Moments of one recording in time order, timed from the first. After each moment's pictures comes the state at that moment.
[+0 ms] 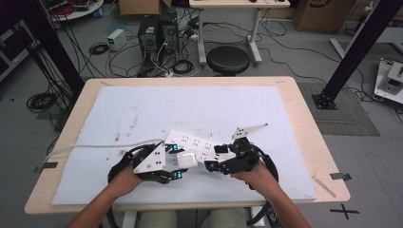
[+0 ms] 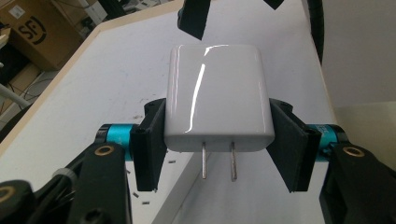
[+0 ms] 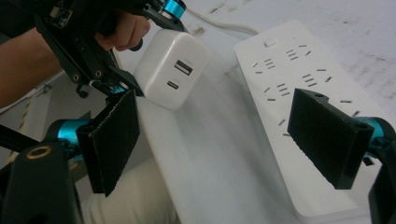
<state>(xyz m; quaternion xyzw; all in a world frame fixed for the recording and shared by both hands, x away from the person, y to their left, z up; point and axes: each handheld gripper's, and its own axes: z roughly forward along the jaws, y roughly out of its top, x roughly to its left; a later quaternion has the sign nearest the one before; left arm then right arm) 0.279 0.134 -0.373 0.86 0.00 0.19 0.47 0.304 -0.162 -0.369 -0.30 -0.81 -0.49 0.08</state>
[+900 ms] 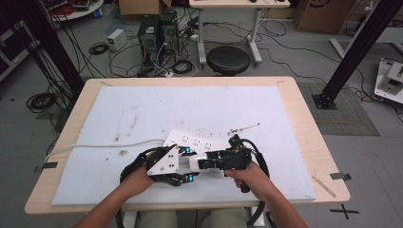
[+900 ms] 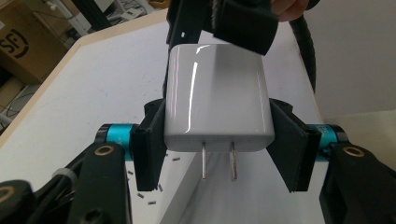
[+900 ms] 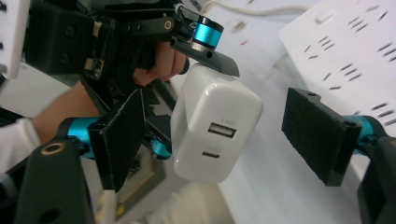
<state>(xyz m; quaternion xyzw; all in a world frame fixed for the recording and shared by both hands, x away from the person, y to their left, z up) 0.279 0.105 -0.378 0.86 -0.03 0.18 0.48 0.318 -0.151 -0.390 -0.33 -0.76 -0.51 0.23</state>
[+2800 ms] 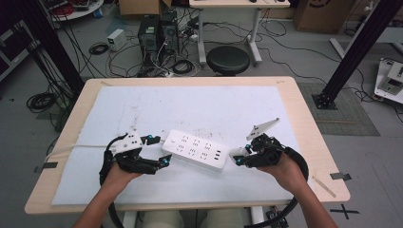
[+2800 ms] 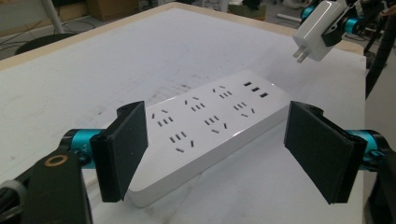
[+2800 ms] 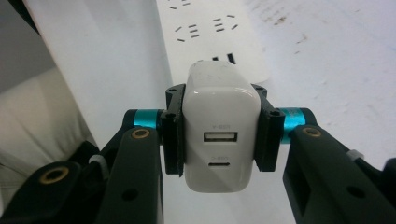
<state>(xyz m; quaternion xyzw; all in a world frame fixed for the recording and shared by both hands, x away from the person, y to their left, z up) 0.293 0.189 -0.388 0.78 0.26 0.16 0.55 0.310 -0.213 -0.347 -0.28 -0.91 -0.31 -0.06</state>
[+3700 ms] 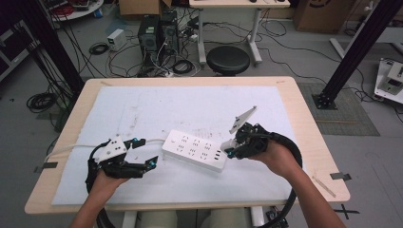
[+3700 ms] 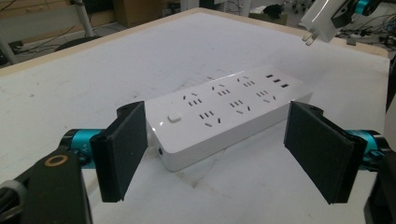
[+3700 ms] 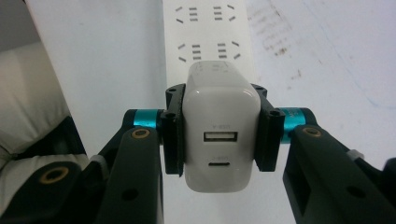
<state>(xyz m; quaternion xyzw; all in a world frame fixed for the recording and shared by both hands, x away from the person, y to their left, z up) 0.276 0.220 -0.397 0.76 0.28 0.19 0.55 0.332 -0.168 -0.320 -0.20 -0.95 -0.24 -0.08</state>
